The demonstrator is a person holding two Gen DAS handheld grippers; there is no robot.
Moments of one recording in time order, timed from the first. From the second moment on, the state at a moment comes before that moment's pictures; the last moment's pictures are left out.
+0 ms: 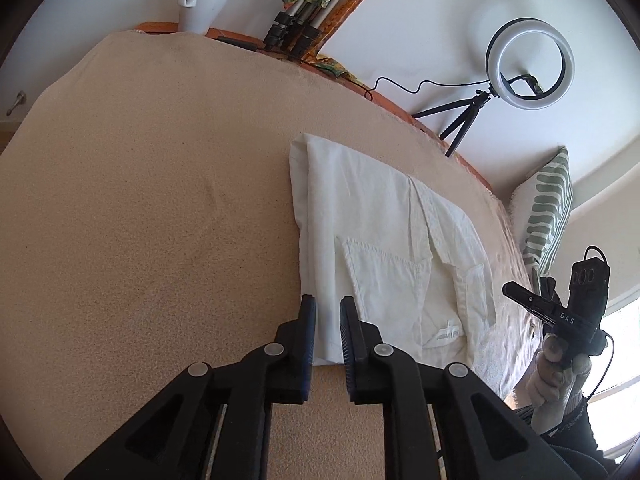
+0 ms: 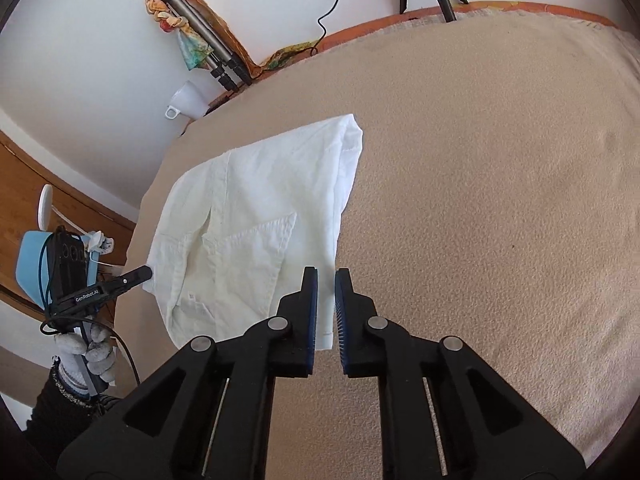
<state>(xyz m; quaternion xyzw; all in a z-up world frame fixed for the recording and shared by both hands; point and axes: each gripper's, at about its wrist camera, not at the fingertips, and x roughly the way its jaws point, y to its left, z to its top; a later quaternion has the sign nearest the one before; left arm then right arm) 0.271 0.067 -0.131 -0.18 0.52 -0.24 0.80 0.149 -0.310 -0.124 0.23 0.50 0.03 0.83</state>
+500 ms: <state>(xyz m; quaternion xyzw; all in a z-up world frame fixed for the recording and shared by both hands) 0.354 0.015 -0.121 -0.14 0.47 -0.23 0.84 0.249 -0.254 -0.128 0.13 0.49 0.08 0.86</state>
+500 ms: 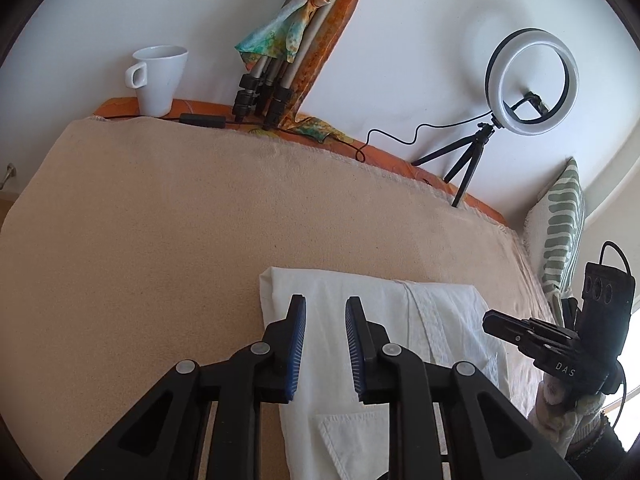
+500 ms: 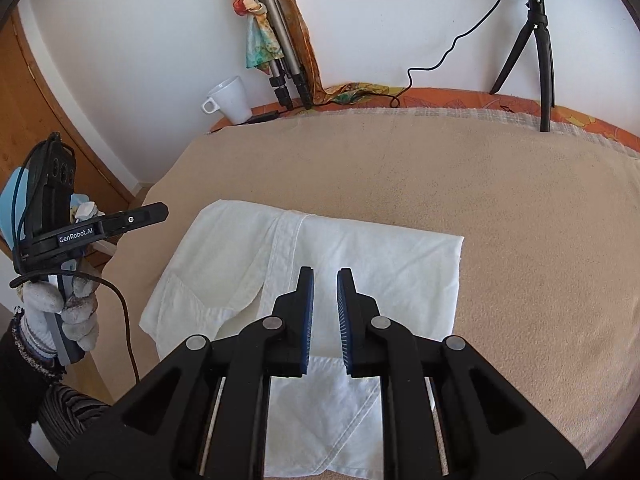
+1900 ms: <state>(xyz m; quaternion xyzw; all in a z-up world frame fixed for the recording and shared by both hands) 0.338 0.040 -0.157 -0.21 0.52 -0.22 0.80 0.222 -0.329 -0.183 0.28 0.53 0.08 0.80</state>
